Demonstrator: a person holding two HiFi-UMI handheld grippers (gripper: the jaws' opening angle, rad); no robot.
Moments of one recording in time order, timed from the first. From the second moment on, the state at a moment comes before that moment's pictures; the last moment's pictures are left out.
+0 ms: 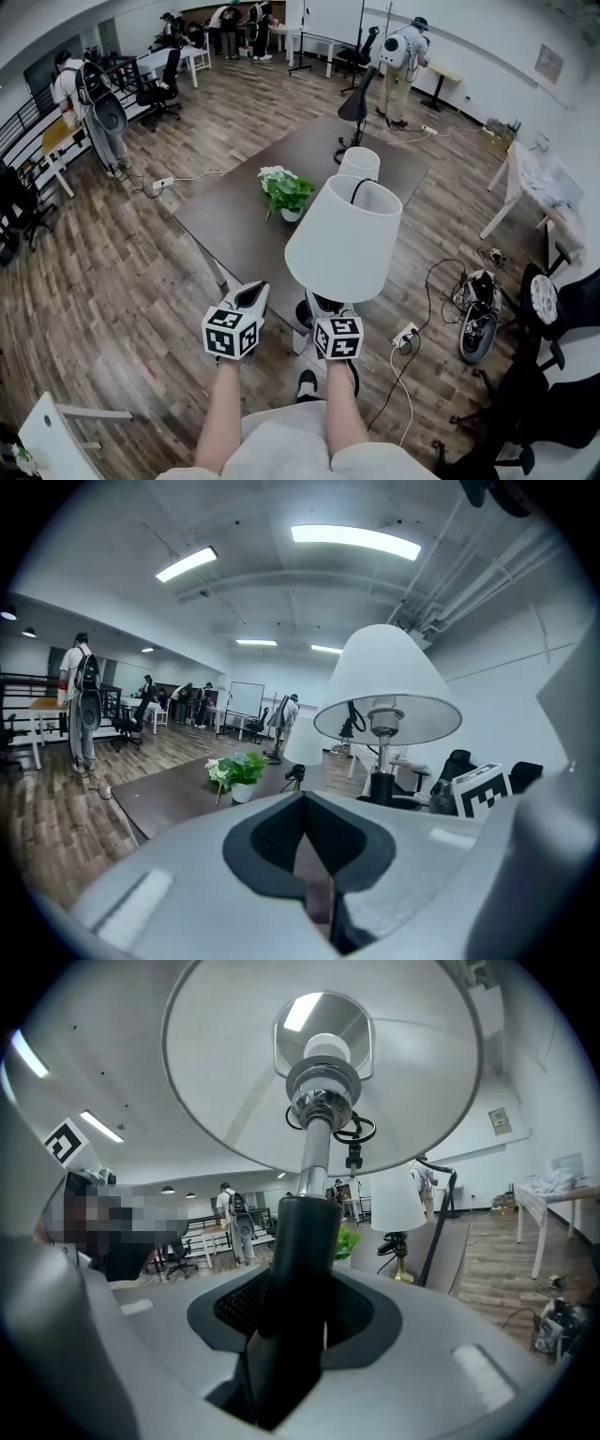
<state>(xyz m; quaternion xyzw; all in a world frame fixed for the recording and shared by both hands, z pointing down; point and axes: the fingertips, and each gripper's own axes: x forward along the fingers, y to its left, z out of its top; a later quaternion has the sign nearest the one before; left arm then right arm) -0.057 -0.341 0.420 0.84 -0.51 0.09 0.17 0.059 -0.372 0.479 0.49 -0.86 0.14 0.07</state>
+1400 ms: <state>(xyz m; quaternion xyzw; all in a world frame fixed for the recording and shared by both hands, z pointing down) -0.157 -0.395 0.497 0.71 -0.66 0.07 0.24 -0.056 -0.468 0.548 0.30 -0.93 0.15 0.13</state>
